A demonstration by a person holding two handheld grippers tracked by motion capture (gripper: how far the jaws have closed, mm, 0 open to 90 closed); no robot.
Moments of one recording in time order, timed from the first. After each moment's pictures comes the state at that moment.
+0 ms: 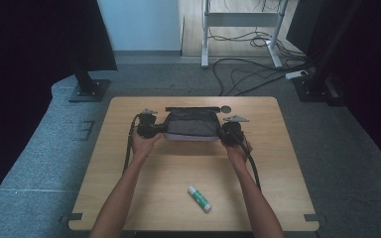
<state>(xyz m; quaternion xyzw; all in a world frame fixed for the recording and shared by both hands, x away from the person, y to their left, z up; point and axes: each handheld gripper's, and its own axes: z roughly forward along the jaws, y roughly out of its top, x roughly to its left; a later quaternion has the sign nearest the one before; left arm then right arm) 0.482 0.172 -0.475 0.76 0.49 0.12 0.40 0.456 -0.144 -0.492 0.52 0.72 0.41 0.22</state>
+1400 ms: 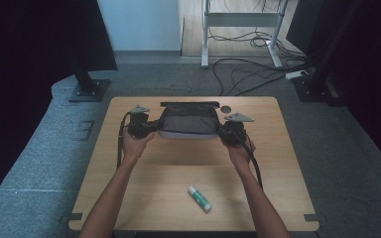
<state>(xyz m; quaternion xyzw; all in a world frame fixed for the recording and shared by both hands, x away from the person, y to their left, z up) 0.446 0.185 -0.429 0.76 0.45 0.14 0.44 0.426 -0.142 -0.451 0.48 0.71 0.45 0.24</state>
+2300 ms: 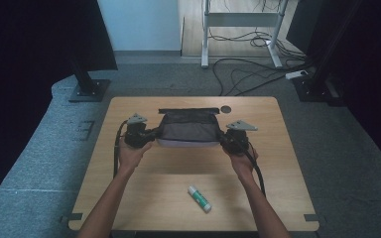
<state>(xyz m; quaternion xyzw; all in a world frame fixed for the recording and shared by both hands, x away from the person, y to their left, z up) 0.412 0.191 -0.432 0.77 0.43 0.13 0.46 0.397 -0.145 -0.452 0.47 0.72 0.46 0.23</state>
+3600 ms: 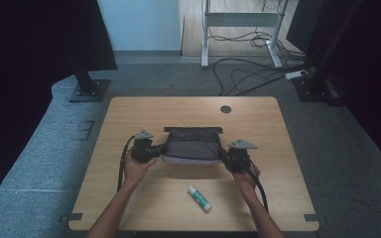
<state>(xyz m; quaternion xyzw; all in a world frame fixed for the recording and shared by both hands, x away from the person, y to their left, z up) 0.397 0.180 -0.488 0.79 0.43 0.09 0.43 0.368 -0.154 -0.506 0.47 0.74 0.43 0.21</state>
